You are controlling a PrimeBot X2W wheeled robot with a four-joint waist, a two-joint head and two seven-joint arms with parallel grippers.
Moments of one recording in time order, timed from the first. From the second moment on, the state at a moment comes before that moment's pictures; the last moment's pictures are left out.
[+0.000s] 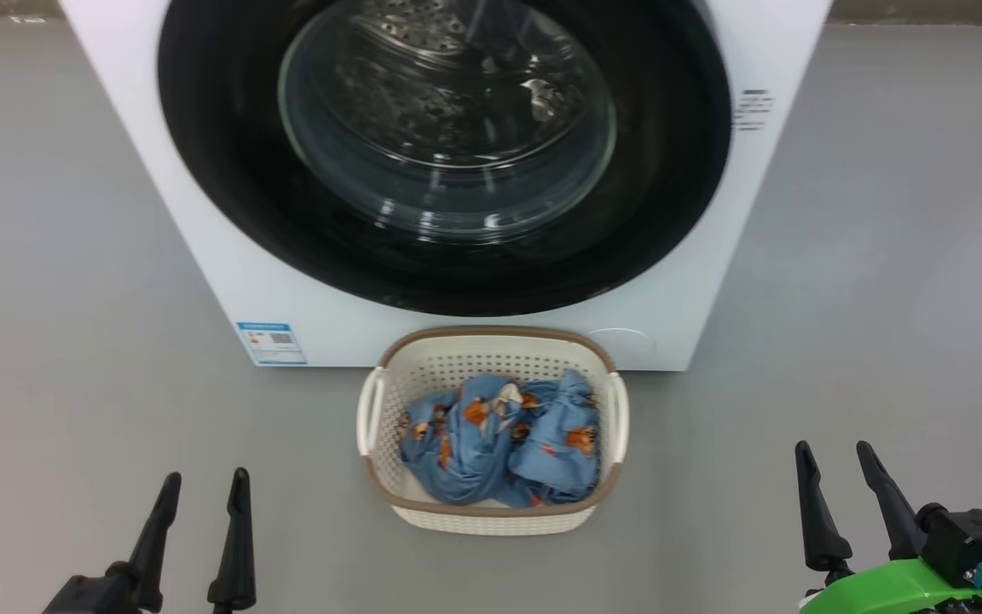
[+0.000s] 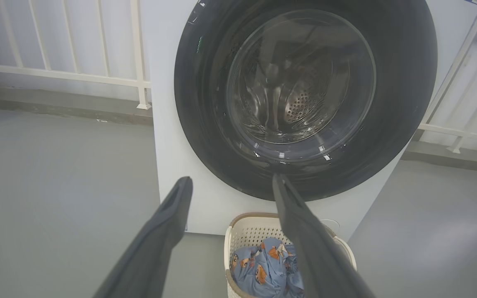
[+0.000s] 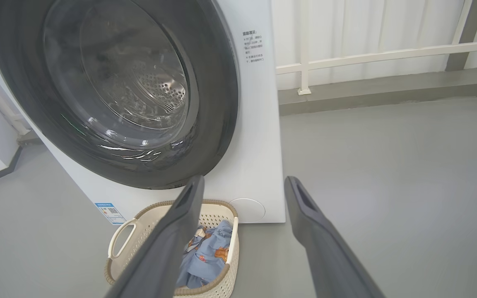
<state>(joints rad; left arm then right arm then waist) -0.01 0.11 -0.06 0.21 -0.33 -0.13 -0.26 0.02 -0.04 -0.04 0.27 0.25 0.12 -0.25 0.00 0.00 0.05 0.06</state>
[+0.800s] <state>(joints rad) -0.01 0.12 -0.09 0.18 -0.40 -0.13 -0.26 0.02 -0.04 -0.06 0.26 0.25 0.12 -0.25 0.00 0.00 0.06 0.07</state>
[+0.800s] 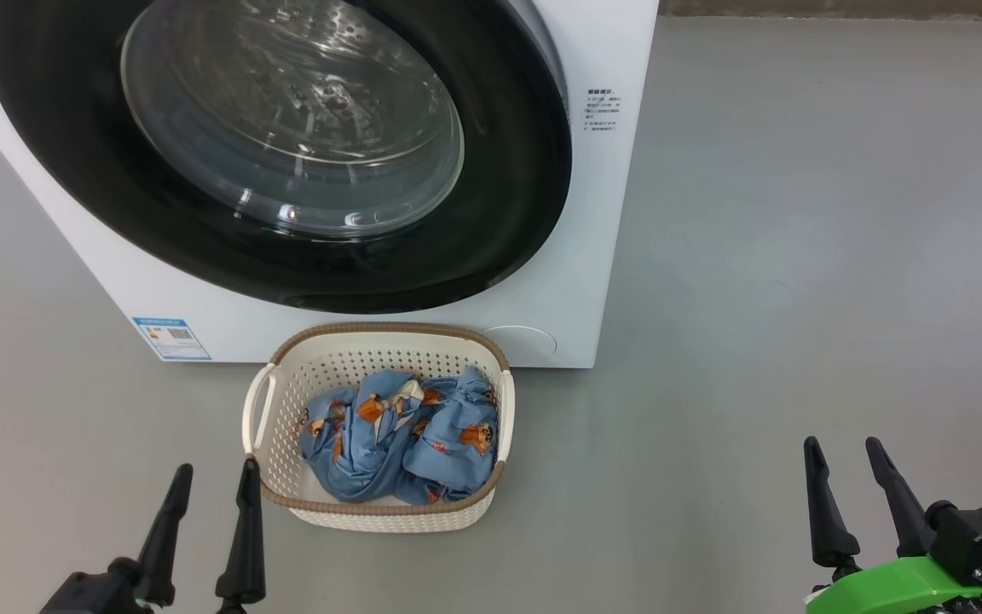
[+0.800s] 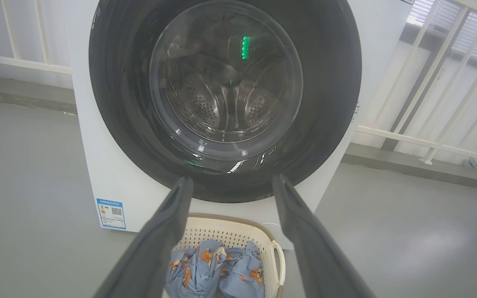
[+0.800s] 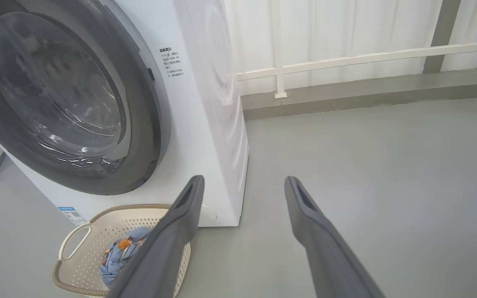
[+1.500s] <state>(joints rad) 0.00 0.10 -0.06 0.18 -0.40 -0.13 -0.26 -0.12 -0.04 -0.03 0.22 0.47 0.12 -0.25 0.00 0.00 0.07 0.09</state>
